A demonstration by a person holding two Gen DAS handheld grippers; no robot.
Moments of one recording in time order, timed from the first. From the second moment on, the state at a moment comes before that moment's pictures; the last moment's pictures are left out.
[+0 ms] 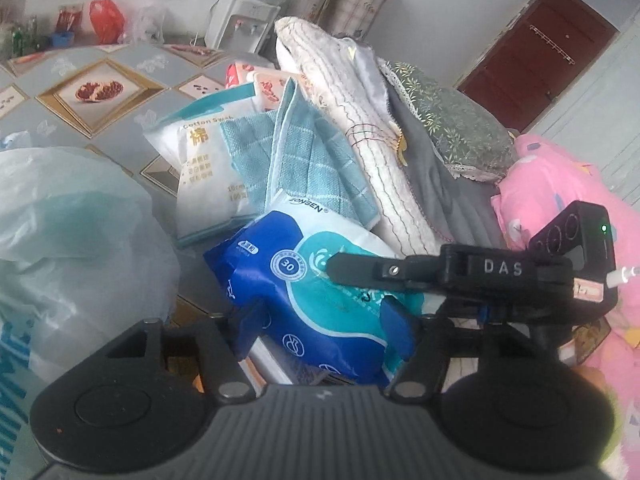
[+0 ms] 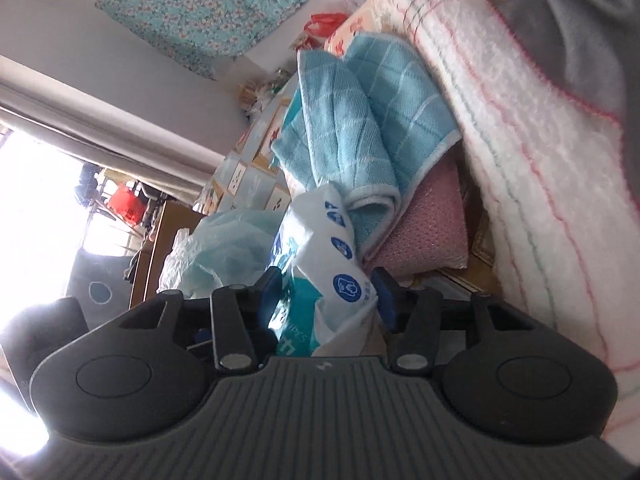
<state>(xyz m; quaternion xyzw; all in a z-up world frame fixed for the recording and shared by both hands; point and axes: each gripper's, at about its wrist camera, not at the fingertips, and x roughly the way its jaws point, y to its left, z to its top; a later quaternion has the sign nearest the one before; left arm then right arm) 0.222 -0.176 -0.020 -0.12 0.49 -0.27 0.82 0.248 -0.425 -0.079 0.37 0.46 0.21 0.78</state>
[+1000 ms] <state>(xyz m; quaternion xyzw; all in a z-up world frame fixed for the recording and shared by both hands) 0.175 -0.115 0.004 -0.19 0.45 -0.30 0.82 0.191 -0.392 -0.039 0.38 0.39 0.17 0.82</state>
